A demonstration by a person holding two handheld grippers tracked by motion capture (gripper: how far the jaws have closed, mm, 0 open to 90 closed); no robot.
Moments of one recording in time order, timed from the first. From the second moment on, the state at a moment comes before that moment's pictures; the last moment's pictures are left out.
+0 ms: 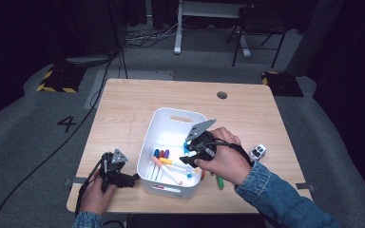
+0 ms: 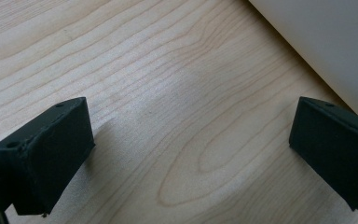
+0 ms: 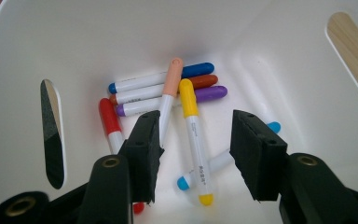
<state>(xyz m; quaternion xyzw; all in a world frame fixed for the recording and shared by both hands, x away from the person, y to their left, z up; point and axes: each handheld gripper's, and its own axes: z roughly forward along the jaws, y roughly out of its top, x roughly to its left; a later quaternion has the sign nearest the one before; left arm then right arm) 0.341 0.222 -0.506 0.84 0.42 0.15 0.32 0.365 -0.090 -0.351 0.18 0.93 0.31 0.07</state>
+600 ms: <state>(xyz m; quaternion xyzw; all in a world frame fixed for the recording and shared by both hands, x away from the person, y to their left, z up) 0.341 0.222 -0.506 0.84 0.42 0.15 0.32 0.362 -0.161 -0.335 0.24 0.92 0.31 0.10</state>
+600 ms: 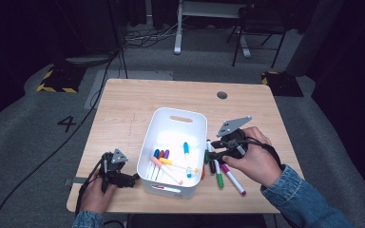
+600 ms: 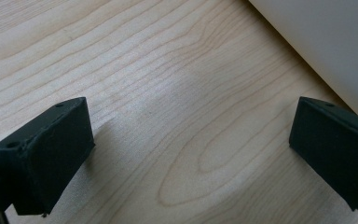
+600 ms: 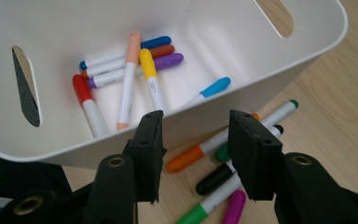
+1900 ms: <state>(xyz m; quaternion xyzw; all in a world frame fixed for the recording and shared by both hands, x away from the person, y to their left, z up) 0.341 0.222 -0.505 0.84 0.42 0.15 0.32 0.361 -0.223 -0.449 0.35 0.92 0.17 0.02</state>
